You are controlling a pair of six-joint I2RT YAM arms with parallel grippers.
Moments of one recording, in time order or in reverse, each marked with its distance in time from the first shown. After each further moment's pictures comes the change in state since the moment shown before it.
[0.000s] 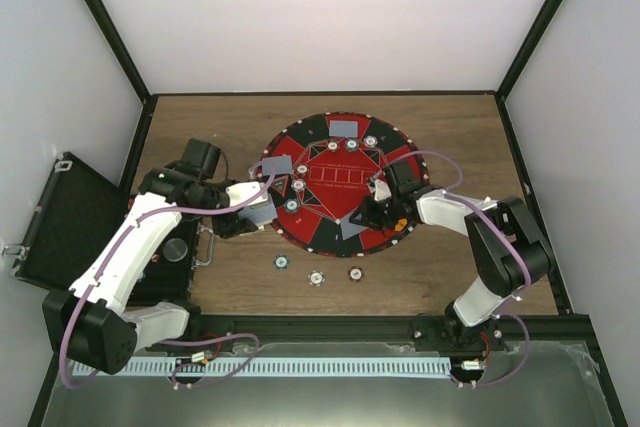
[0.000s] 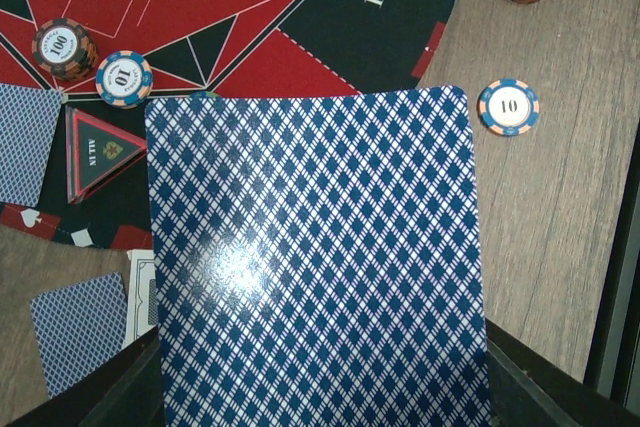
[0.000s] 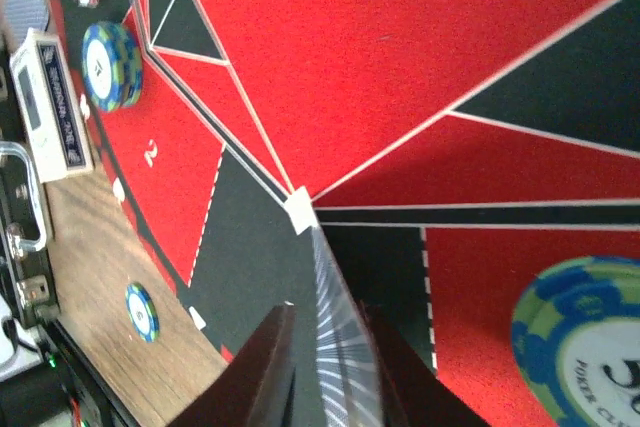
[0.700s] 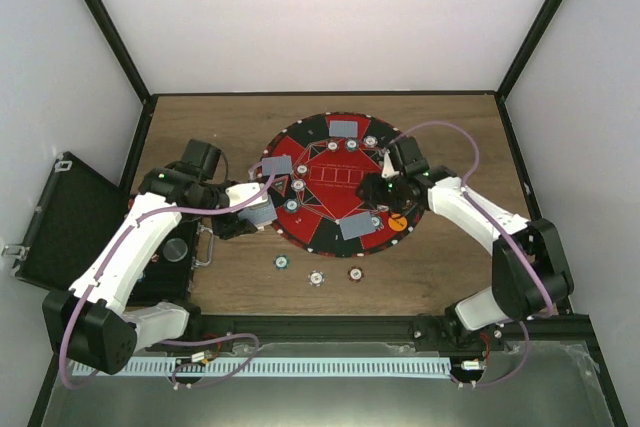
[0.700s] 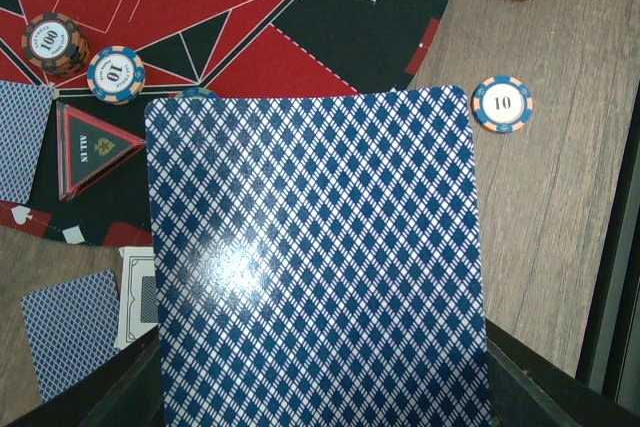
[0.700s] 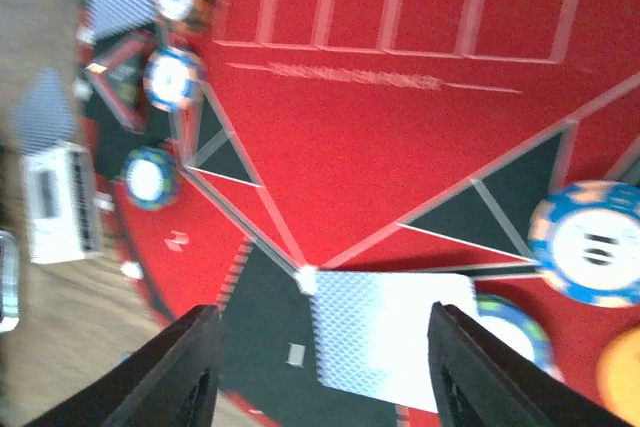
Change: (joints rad) left arm 0.000 0.000 0.000 -0.014 0.001 0.000; right arm 0.010 -0.145 0.174 -0.262 0.298 -0.066
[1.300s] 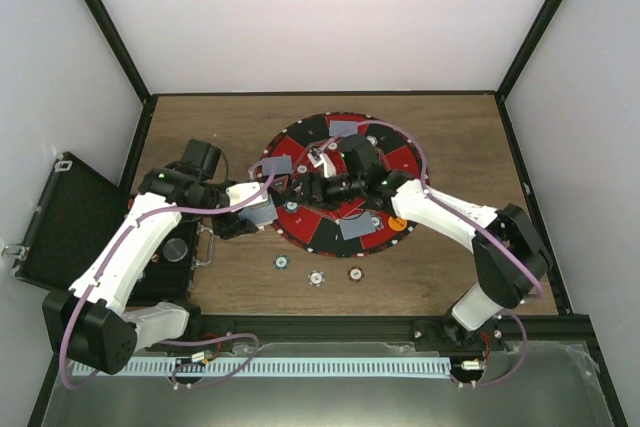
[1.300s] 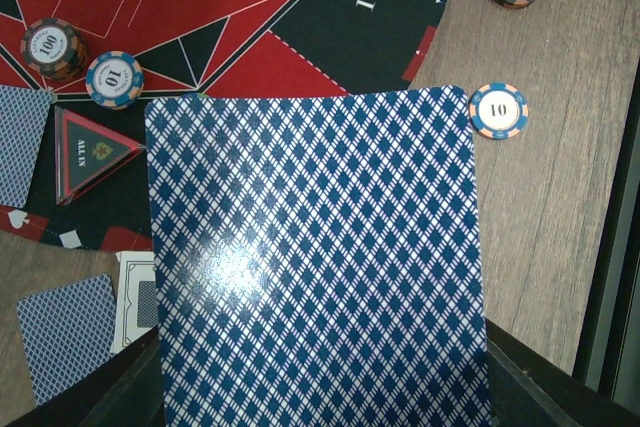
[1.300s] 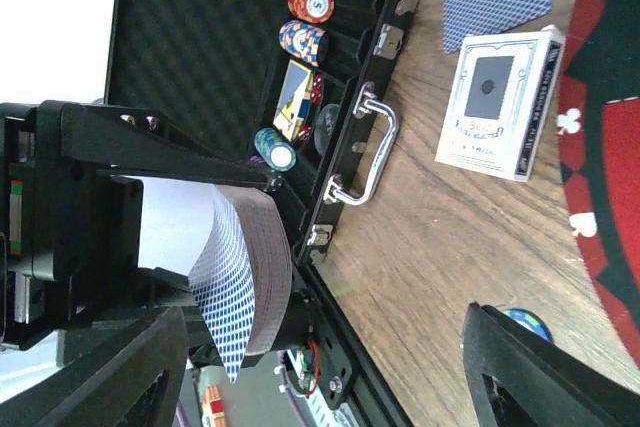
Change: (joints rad) left arm 0.000 0.000 0.001 0.002 0.011 -0.008; right arm 0.282 0.096 0.127 0.377 -0.439 0.276
